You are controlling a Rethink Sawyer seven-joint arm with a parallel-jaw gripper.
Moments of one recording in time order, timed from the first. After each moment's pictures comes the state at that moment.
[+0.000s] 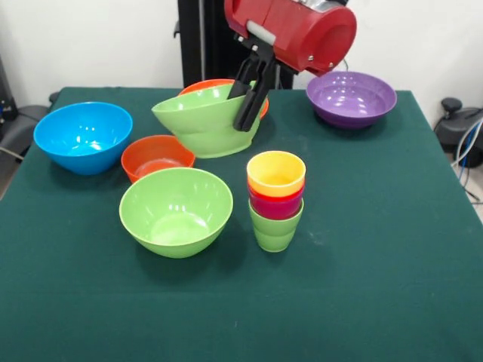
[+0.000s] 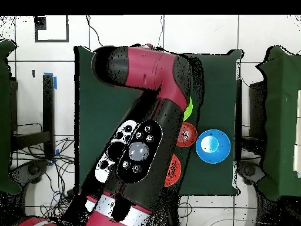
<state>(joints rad) 0.13 -0.41 -0.61 1.02 0.21 0.74 2.51</state>
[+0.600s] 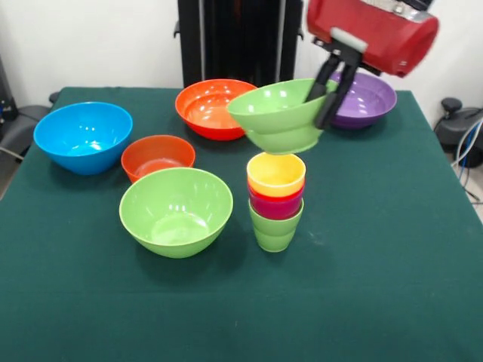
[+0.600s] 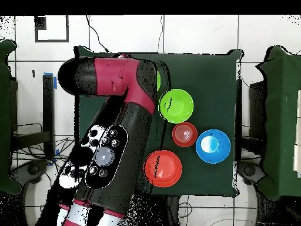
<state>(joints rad) 0.23 -0.43 -0.57 1.05 0.14 0.76 2.51</state>
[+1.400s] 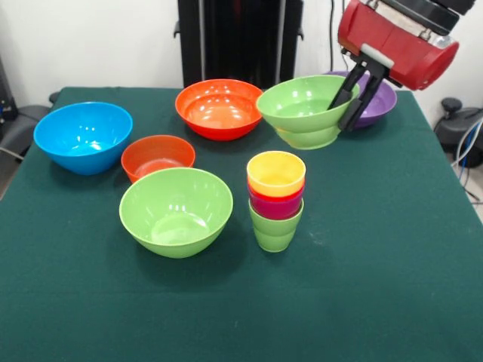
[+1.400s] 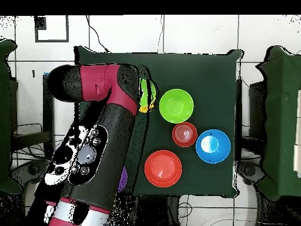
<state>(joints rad) 0.28 -0.40 -0.57 1.06 0.10 0.85 2.51</state>
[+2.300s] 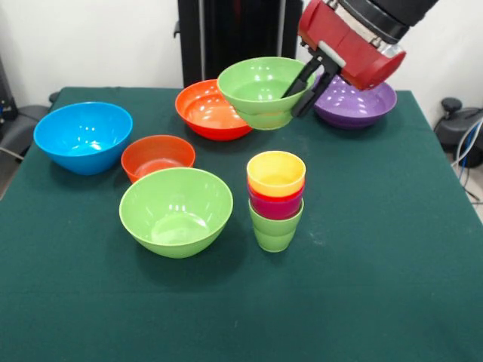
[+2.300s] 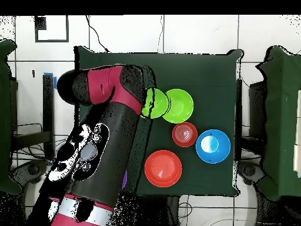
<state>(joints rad) 0.26 -0.39 -0.57 1.06 -0.03 0.96 2.51</state>
